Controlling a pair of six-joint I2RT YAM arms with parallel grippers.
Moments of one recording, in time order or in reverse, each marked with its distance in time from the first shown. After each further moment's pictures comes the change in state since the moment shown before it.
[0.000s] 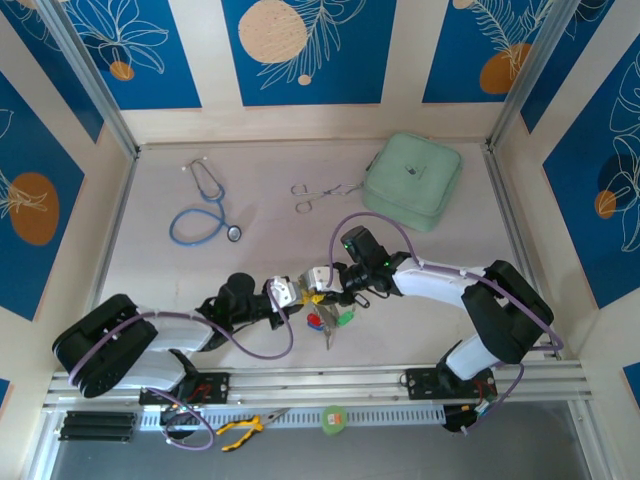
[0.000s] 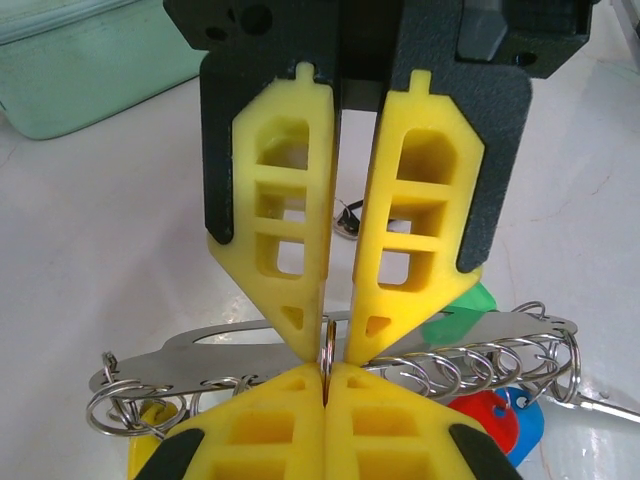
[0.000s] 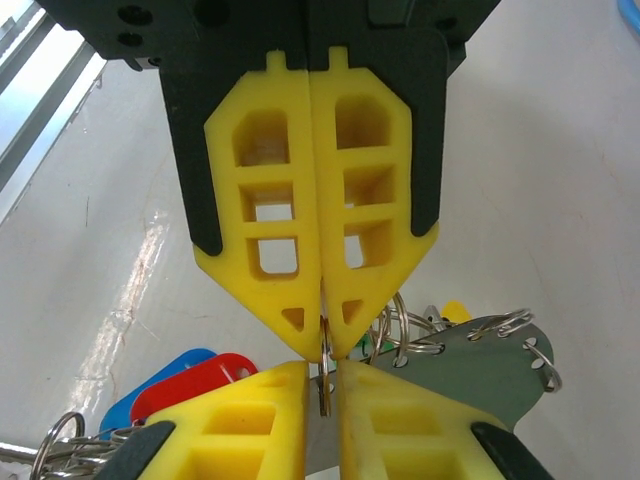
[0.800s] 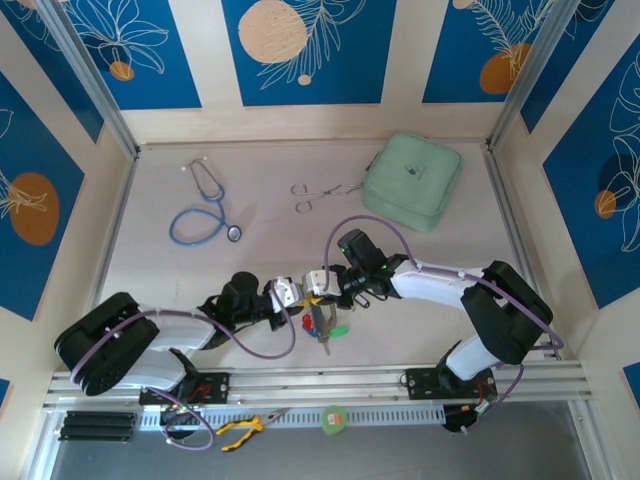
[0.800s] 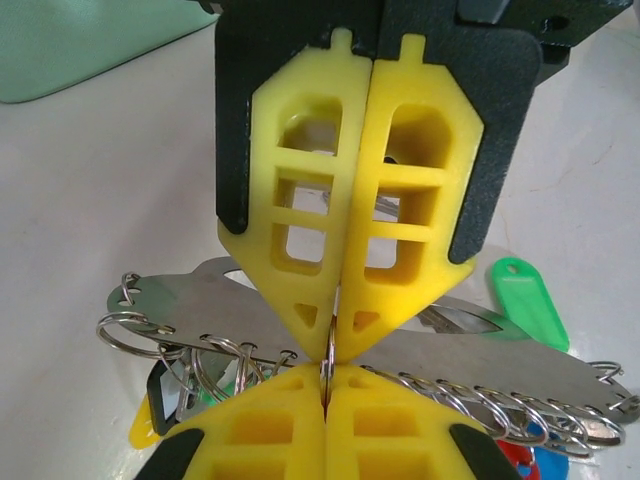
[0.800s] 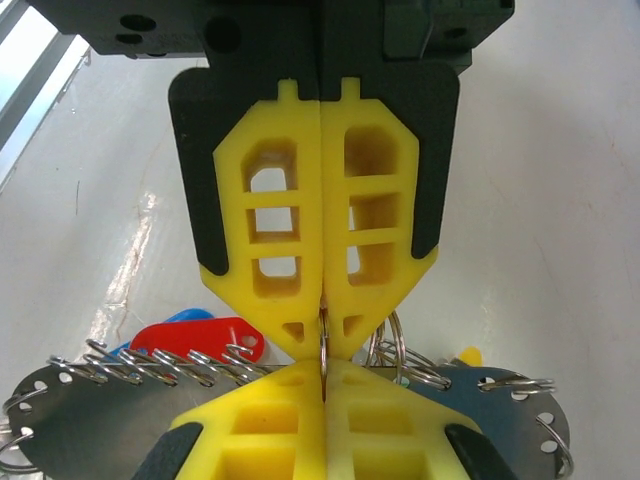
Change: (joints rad) left arm -0.002 0.014 0.022 -0.076 -0.005 0.008; right arm 0.039 0.000 -0.001 0.001 0.061 0.010
